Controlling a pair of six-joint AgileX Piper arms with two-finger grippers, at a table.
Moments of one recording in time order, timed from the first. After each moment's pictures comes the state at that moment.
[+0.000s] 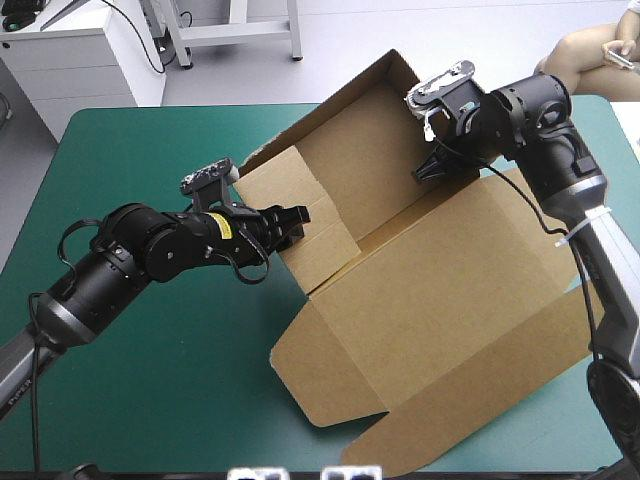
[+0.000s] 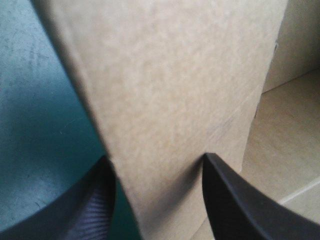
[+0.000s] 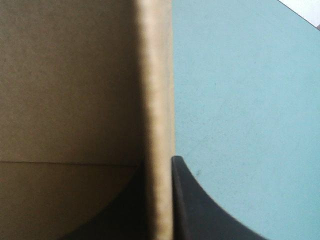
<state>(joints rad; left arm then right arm) -0.65 1.32 -1.28 -0.16 0.80 -0.70 0.37 1.66 -1.92 -0.14 1.24 -0.19</state>
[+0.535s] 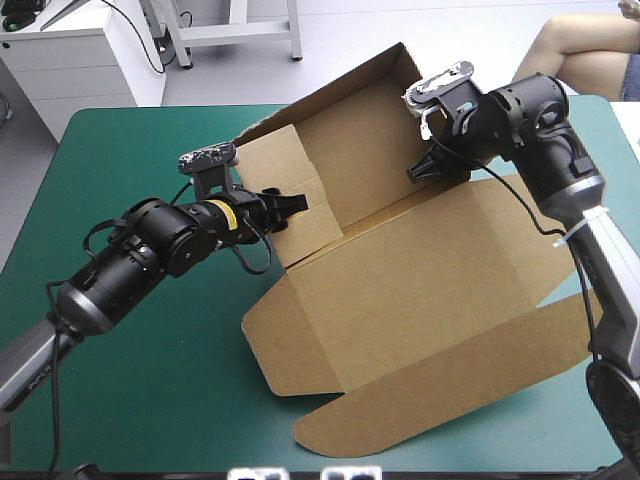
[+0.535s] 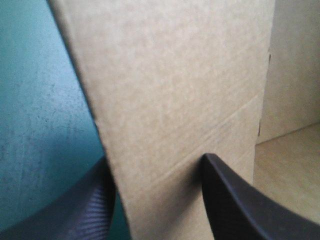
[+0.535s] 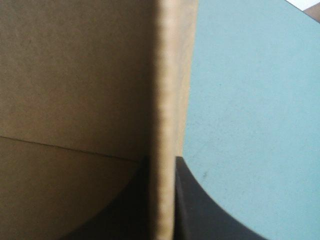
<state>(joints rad) -0.65 1.38 -1.28 0.10 0.67 -0.76 0.39 1.66 -1.92 -0.13 1.24 -0.15</state>
